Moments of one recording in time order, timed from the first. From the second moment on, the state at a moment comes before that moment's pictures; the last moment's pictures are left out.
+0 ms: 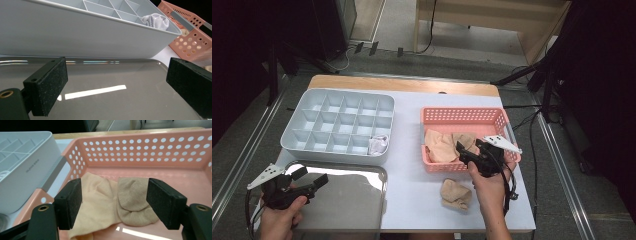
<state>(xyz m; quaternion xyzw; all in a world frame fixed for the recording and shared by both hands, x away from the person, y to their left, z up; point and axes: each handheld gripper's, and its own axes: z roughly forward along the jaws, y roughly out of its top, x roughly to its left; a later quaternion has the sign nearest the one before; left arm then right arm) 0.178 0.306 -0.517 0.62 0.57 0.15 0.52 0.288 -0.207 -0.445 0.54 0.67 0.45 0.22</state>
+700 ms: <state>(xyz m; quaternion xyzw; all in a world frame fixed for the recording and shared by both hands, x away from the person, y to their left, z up) 0.180 0.312 -0.518 0.61 0.58 0.14 0.53 0.342 -0.203 -0.478 0.63 0.67 0.35 0.17</state>
